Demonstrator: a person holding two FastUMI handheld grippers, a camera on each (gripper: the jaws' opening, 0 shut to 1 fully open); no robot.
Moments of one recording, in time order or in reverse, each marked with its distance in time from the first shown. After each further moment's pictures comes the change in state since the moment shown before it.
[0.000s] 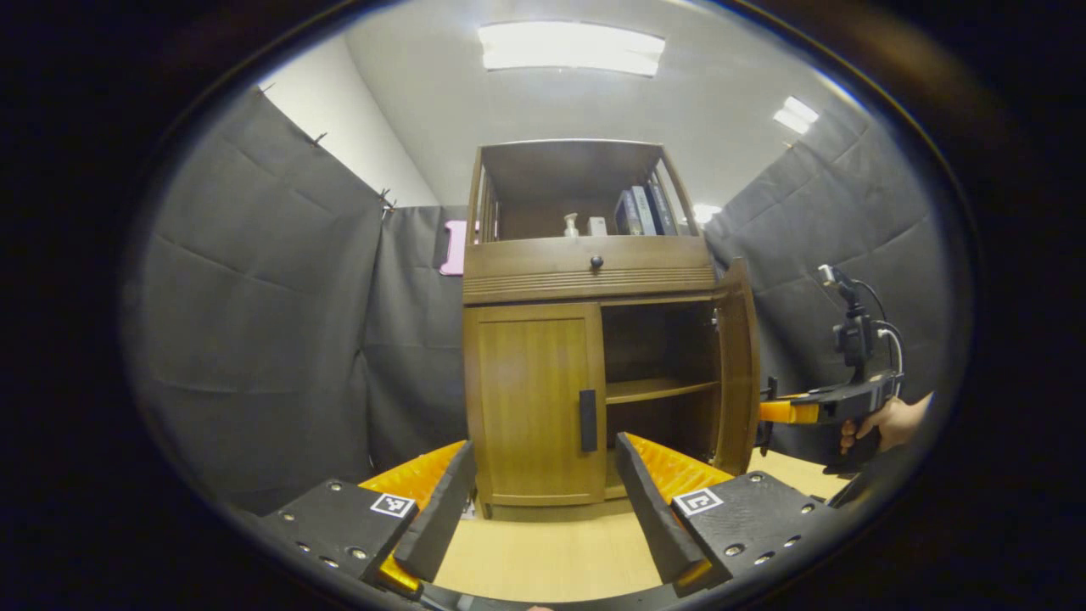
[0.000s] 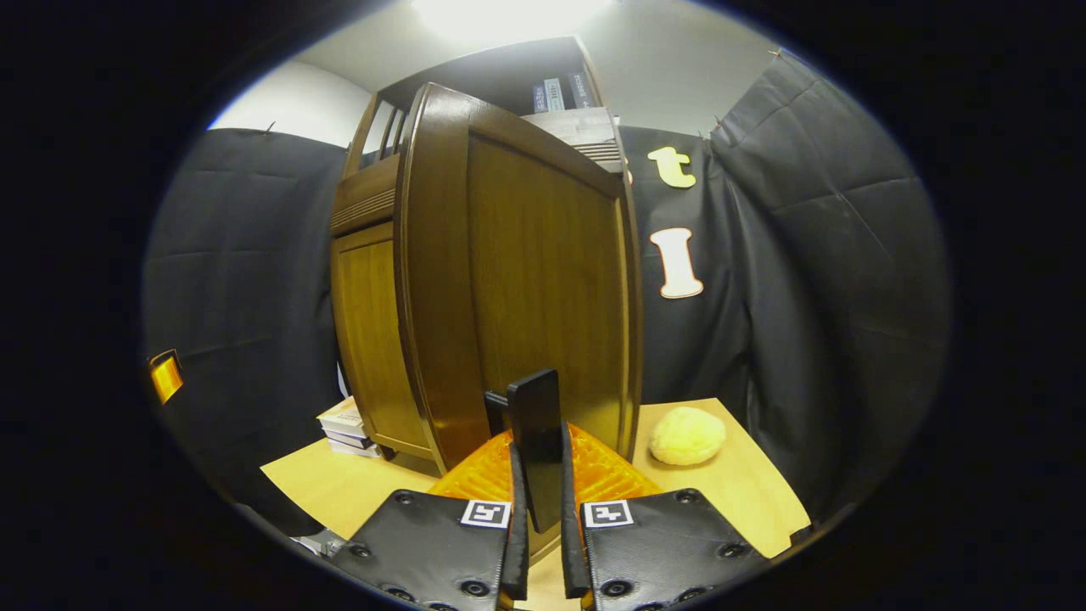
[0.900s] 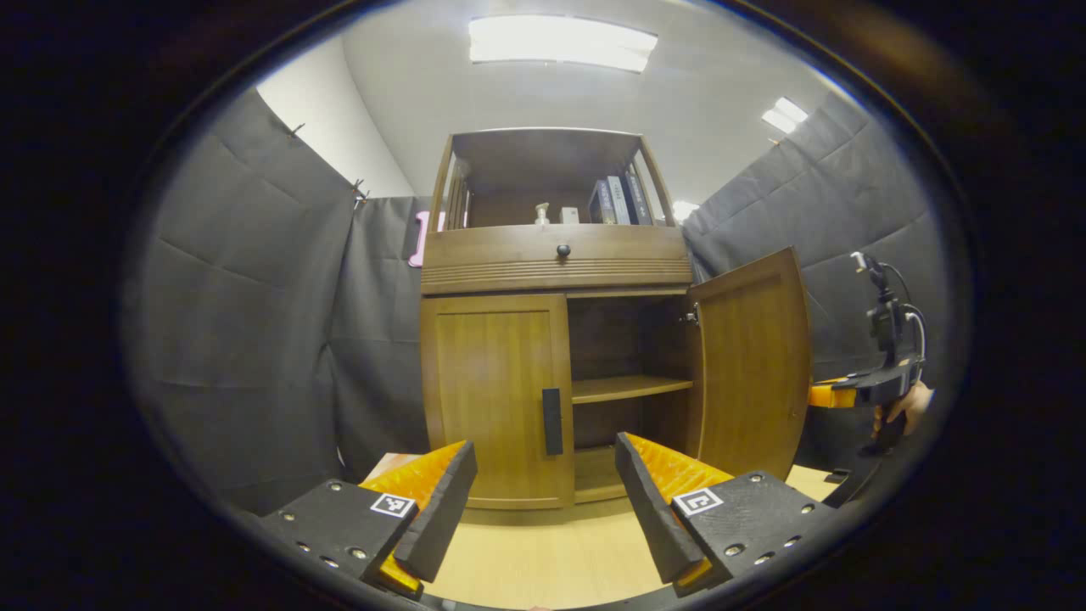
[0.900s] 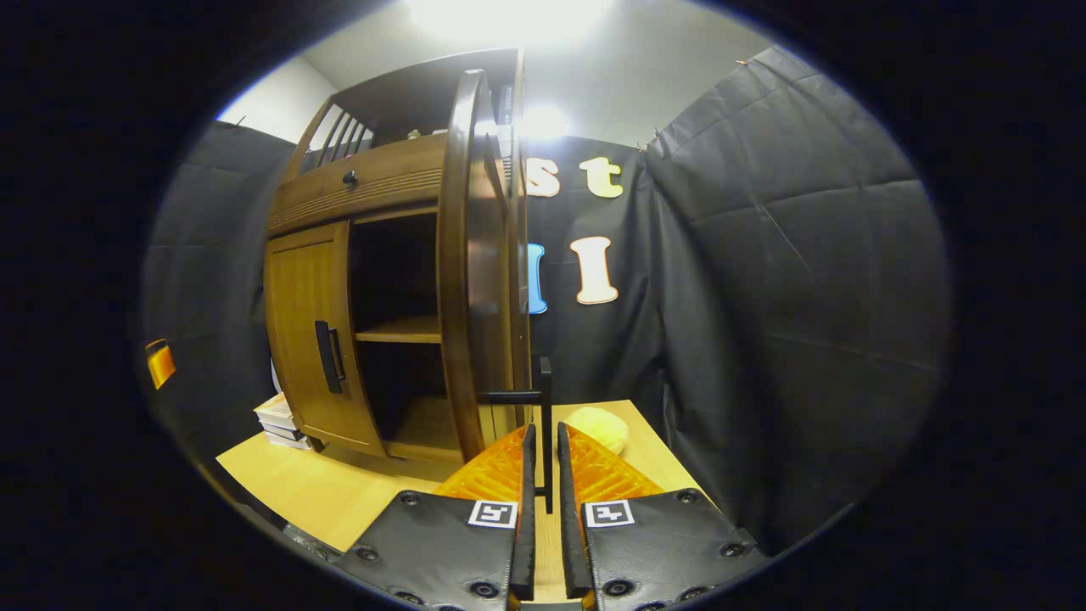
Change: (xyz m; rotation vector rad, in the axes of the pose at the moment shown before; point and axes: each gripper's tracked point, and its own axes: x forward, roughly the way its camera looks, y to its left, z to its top) left arm 0.042 -0.045 -0.006 -0.013 0.012 -0.098; right arm -0.055 -0.098 0.004 -0.005 -0.024 -0.236
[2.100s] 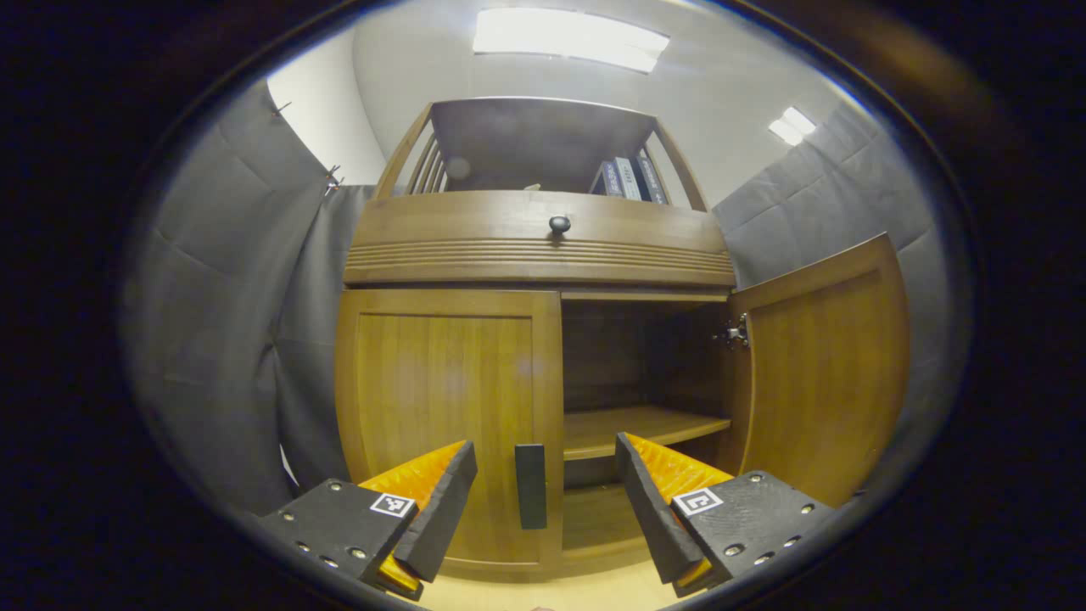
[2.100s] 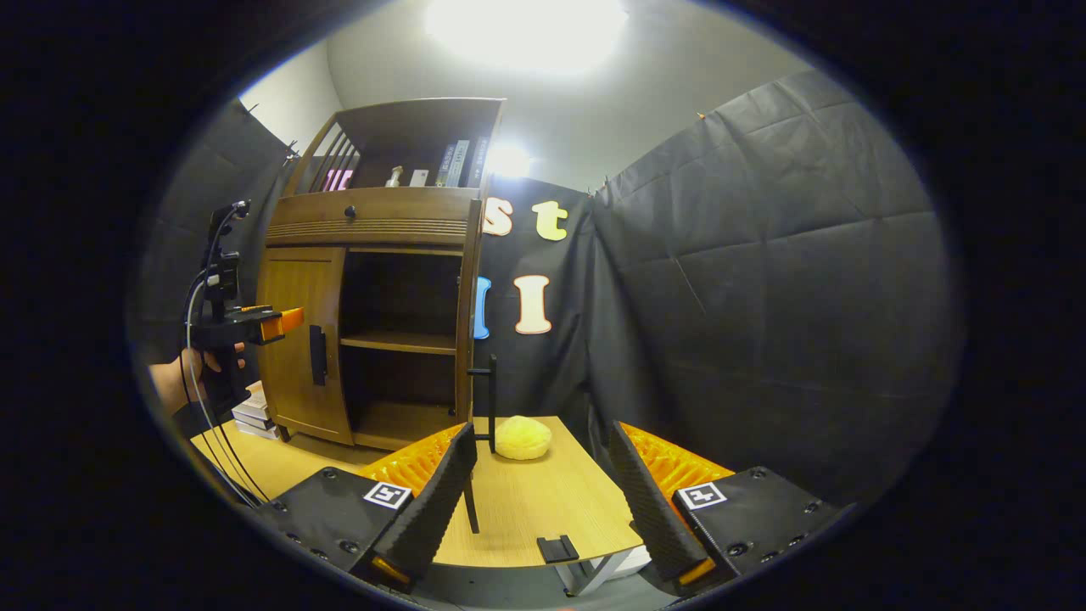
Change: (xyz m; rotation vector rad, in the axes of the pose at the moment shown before) left arm 0.215 -0.005 -0.014 -0.035 -0.058 -0.048; right arm -0.159 -0.035 -0.001 -0.069 -0.103 -0.215
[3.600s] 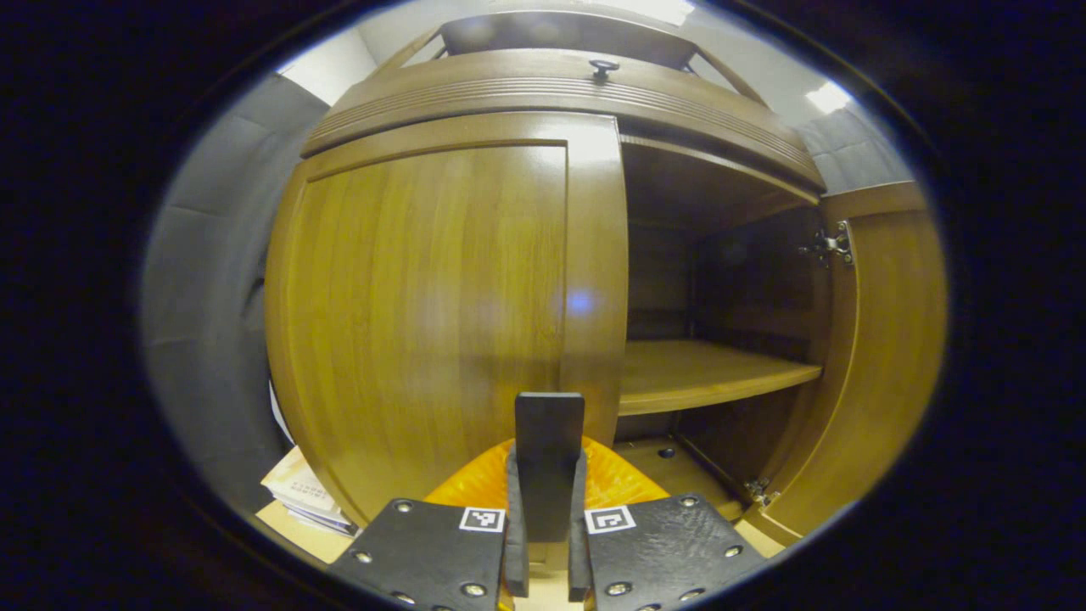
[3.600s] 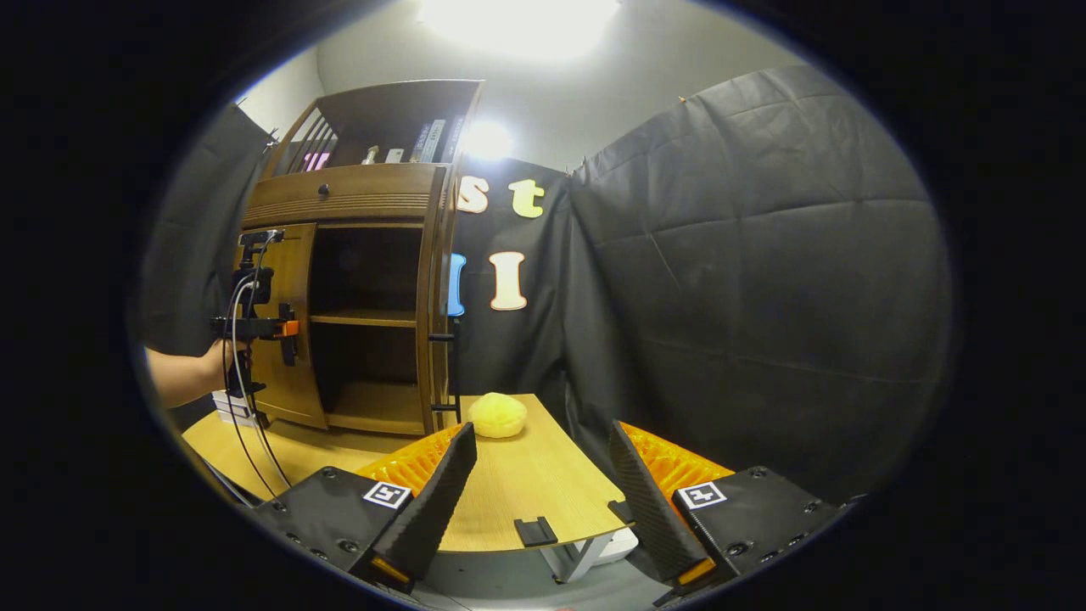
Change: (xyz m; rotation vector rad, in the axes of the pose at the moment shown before) left arm 0.095 0.016 -0.107 -0.053 0.281 0.065; right arm -0.002 -0.020 -0.021 -0.005 0.070 -0.050
